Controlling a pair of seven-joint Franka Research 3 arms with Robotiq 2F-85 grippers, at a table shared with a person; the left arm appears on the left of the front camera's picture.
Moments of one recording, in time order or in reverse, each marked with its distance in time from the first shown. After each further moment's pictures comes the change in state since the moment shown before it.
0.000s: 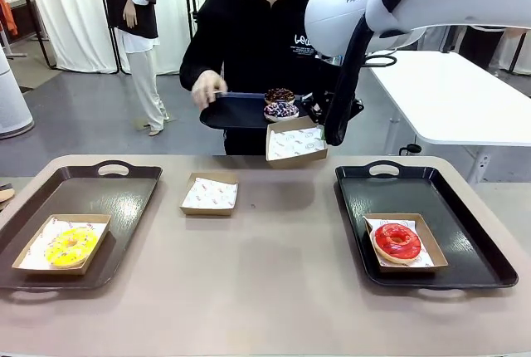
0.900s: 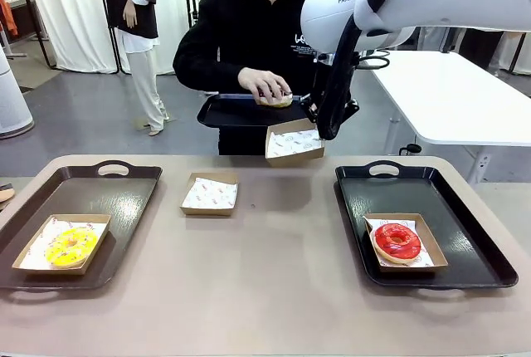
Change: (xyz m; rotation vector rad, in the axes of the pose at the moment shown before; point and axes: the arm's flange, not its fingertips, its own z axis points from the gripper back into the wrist) left arm 0.001 0.009 0.001 0.003 0.001 0.032; right arm 0.026 0.002 -0.013 -0.003 0.042 -0.014
